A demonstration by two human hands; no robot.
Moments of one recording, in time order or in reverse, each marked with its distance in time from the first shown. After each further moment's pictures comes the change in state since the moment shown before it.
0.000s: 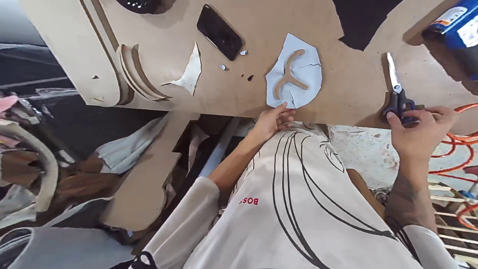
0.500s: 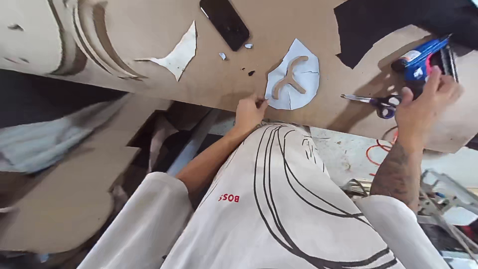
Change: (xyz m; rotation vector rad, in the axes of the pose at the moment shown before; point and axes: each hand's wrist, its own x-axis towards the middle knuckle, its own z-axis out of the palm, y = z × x) left_hand -0.004 0.013 -0.059 1.043 0.393 0.590; right_hand 0.092 -0.055 -0.053 -0.291 0.081 -0.258
